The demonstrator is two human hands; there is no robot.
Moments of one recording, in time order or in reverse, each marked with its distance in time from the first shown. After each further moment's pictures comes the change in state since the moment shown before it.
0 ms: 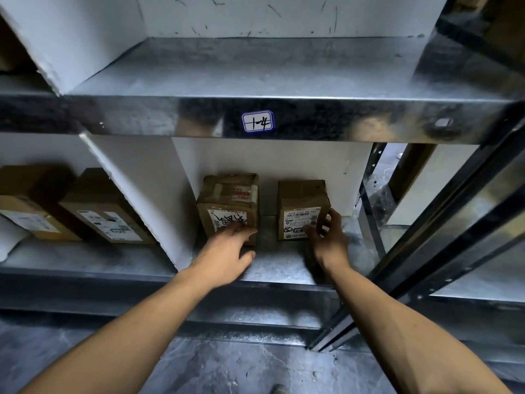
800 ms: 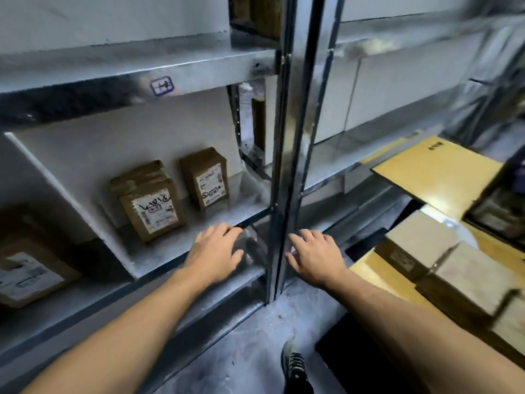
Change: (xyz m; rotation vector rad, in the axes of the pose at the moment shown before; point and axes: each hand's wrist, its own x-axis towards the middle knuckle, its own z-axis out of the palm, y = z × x) left_hand -0.091 0.057 0.019 0.187 -0.119 0.601; right_hand -0.285 0.010 -0.069 -1.227 0.156 0.004
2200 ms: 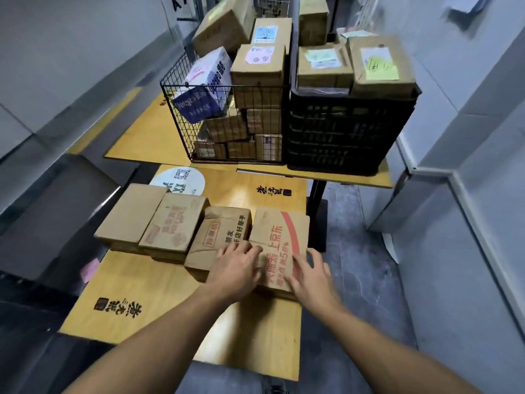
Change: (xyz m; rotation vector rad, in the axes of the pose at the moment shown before) left_hand -0.039 0.609 0.157 0.107 -0.343 0.787; right_hand -0.461 0.368 0.070 0.578 -0.002 1.117
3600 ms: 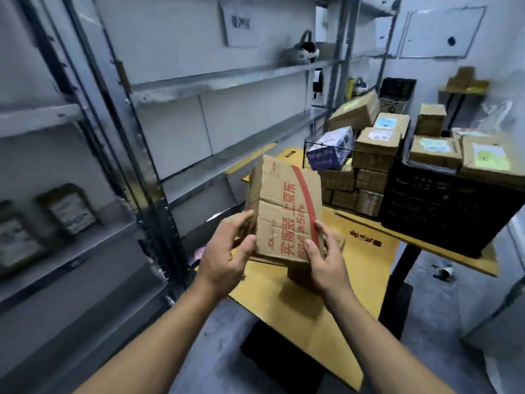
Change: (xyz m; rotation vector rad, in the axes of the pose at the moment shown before) left_hand -0.265 -0.066 -0.085 -0.707 0.965 -0.115; right_hand -0.131 -0.194 -0.038 1.023 0.039 -0.554
